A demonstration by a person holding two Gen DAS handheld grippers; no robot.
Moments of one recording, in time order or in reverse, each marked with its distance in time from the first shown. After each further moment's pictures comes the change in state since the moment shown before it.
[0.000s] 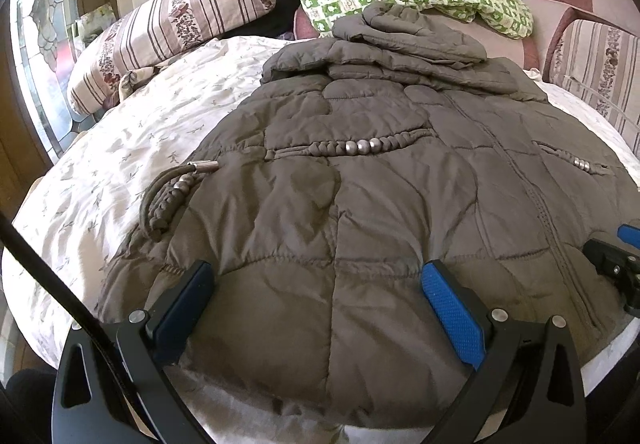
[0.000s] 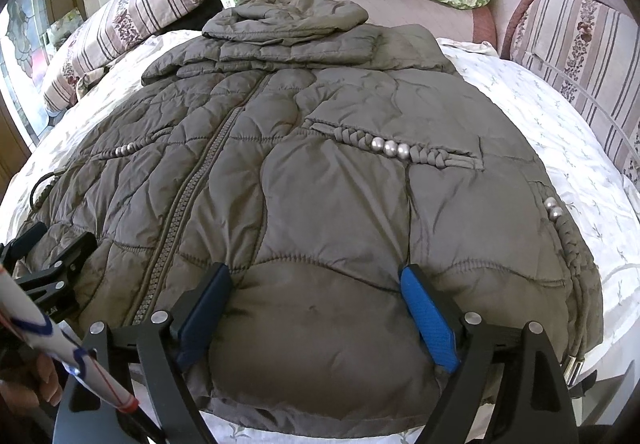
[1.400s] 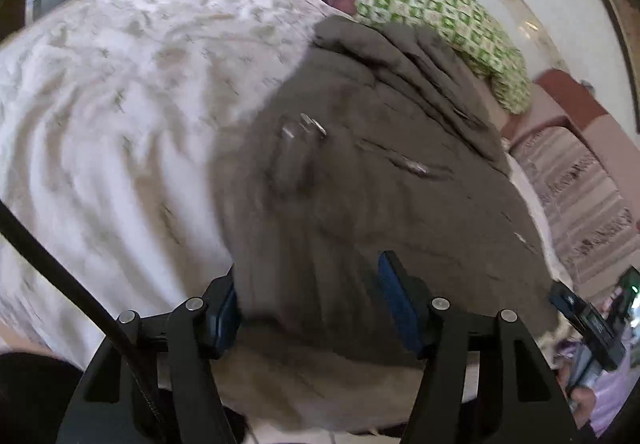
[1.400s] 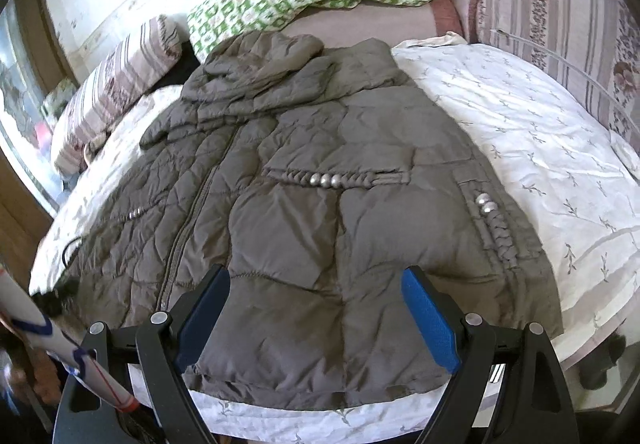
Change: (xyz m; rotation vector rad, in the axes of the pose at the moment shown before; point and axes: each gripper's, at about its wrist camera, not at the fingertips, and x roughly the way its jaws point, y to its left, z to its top) left arm -0.007 0.119 -0.012 -0.397 0.178 -0.391; right arm -0.046 -0.057 0.002 0.207 -0.087 0.085
